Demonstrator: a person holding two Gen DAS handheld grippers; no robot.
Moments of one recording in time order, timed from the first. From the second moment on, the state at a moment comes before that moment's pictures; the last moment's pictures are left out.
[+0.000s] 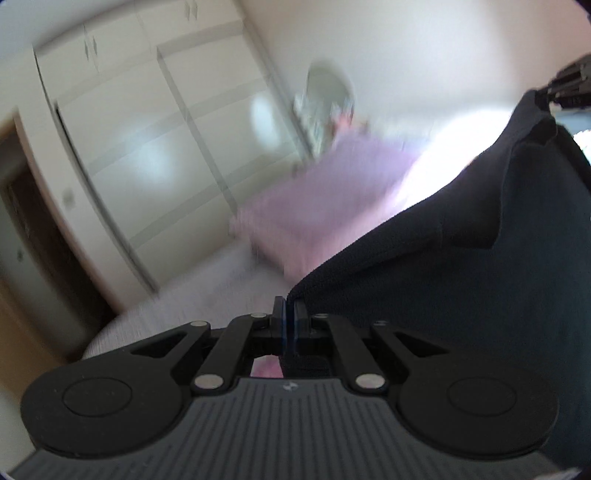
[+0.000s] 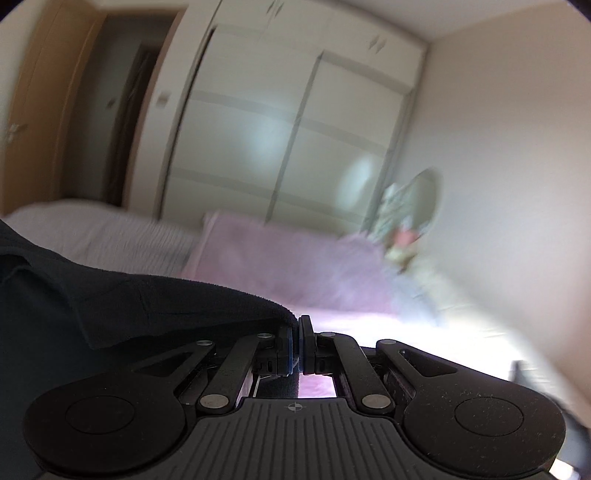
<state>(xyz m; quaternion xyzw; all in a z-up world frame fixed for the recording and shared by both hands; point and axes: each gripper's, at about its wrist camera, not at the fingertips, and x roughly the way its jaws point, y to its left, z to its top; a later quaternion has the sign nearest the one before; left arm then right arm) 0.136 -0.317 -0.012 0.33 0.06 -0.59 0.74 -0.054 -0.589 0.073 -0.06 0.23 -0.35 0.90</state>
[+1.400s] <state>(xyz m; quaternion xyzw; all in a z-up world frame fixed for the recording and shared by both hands) 0.176 -0.515 -0.309 0.45 0.35 -0.54 0.62 -0.029 -0.861 -0.252 0.14 0.48 -0.32 0.81</state>
